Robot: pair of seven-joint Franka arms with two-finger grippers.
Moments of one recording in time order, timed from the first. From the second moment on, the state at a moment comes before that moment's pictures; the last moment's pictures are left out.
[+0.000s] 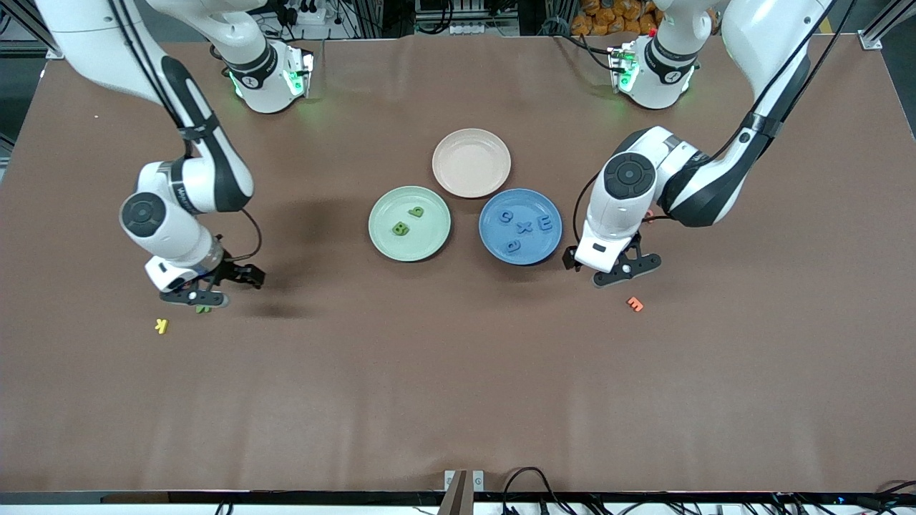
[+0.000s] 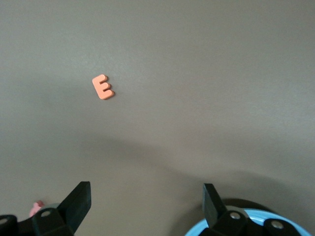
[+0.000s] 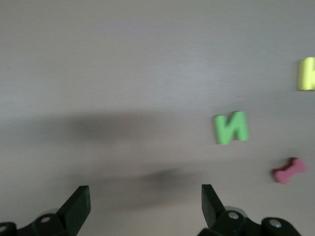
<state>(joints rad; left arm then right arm) 0.19 0.43 -0.71 -1.98 0.51 2.22 -1.07 0.05 0.37 -0.03 -2.18 -0.09 2.58 0.19</state>
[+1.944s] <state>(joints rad) 0.00 0.00 -0.14 -1.69 0.02 1.78 -0.15 -0.15 0.58 0.02 -2.04 -0.18 2.70 0.11</state>
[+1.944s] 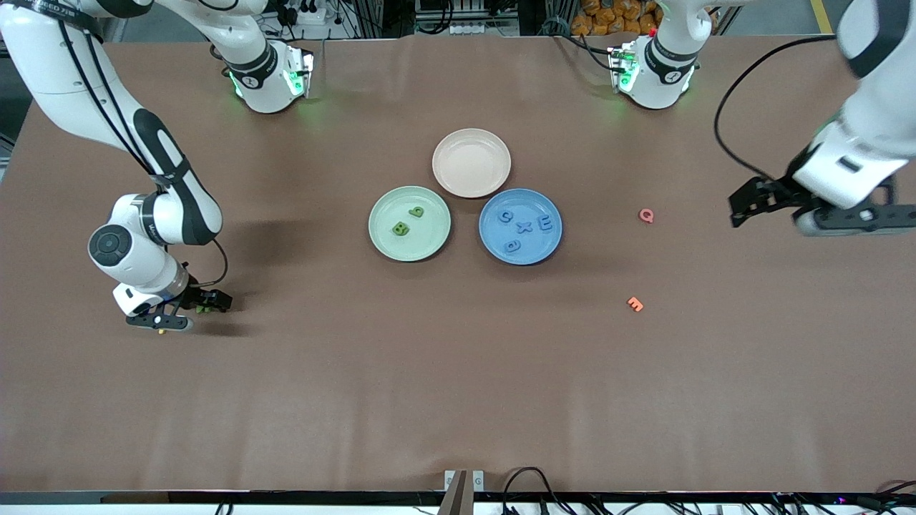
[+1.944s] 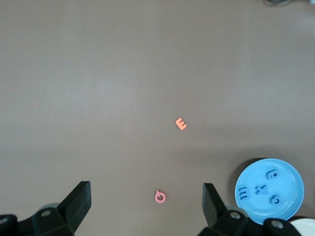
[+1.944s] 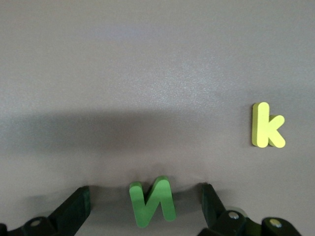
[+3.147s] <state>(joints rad) 0.00 -0.06 -0.10 -1.61 -0.06 1.74 -0.10 -0.20 0.57 0.06 -2.04 -0.18 2.71 0.11</state>
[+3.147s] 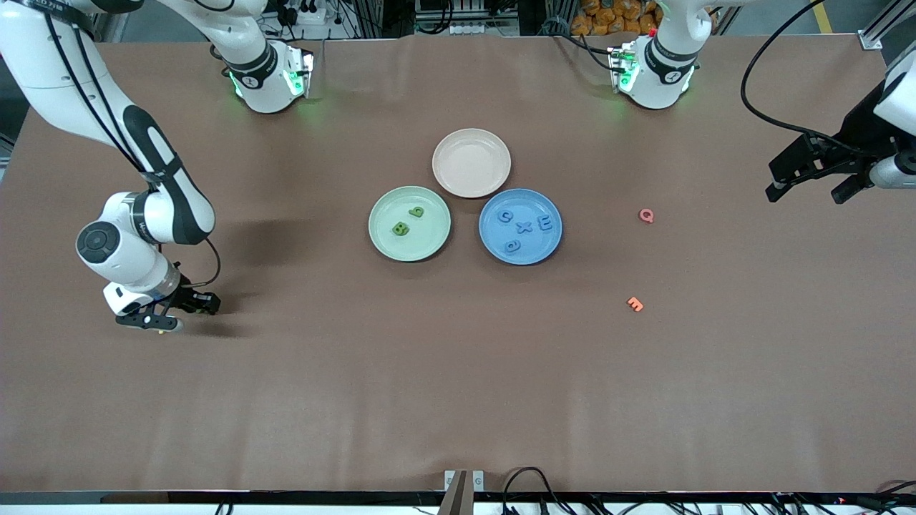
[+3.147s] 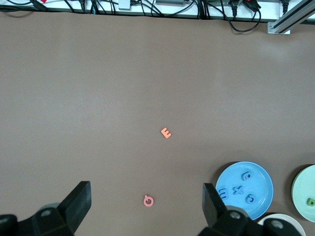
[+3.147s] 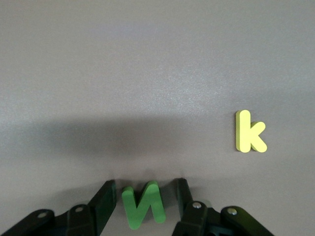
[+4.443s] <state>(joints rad) -0.01 -0.05 -0.13 -1.62 0.01 1.70 -0.09 -0.24 0.56 0.08 -2.04 -0.18 2.71 0.11</state>
